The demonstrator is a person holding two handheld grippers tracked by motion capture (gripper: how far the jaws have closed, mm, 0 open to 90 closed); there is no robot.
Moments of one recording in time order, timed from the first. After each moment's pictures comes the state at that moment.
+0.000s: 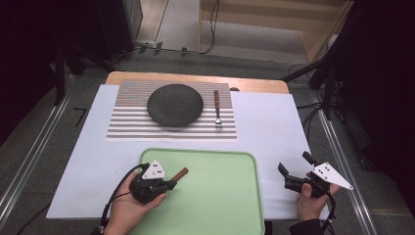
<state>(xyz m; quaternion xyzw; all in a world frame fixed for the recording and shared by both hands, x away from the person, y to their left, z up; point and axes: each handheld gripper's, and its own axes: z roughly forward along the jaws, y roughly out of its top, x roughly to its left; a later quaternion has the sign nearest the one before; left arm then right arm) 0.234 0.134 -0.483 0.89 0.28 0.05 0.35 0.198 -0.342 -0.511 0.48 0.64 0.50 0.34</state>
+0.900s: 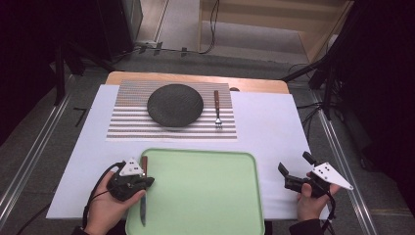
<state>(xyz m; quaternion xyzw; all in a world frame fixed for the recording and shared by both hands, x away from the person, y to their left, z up) 0.245 0.196 -0.492 0.88 0.33 0.07 0.33 0.197 -0.342 -0.511 0.48 0.63 0.50 0.34</state>
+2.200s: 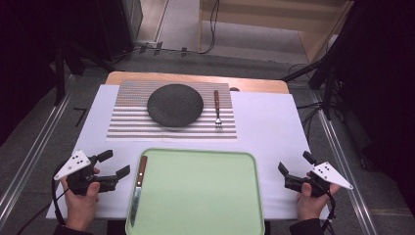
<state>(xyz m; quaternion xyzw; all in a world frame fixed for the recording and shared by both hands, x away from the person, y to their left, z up) 0.244 0.281 -0.467 0.74 0.38 0.16 0.54 0.198 -0.343 -0.510 0.48 0.63 0.50 0.34</state>
